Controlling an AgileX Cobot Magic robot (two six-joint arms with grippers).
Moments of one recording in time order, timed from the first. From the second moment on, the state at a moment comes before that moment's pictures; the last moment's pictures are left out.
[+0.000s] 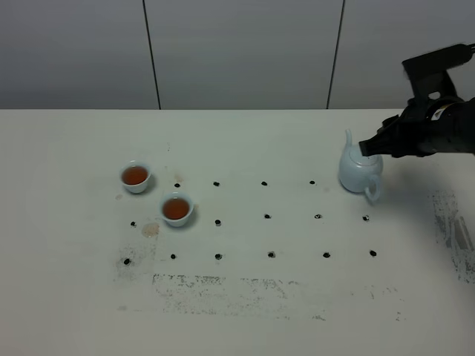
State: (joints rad) left arm 0.04 0.00 -0.46 0.03 1.06 0.07; right arm 0.15 1.78 -1.20 0.08 0.27 -0.25
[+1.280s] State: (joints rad) left arm 0.04 0.00 -0.46 0.03 1.06 0.07; right arm 0.03 1.07 -0.93 0.06 0.76 -0.21
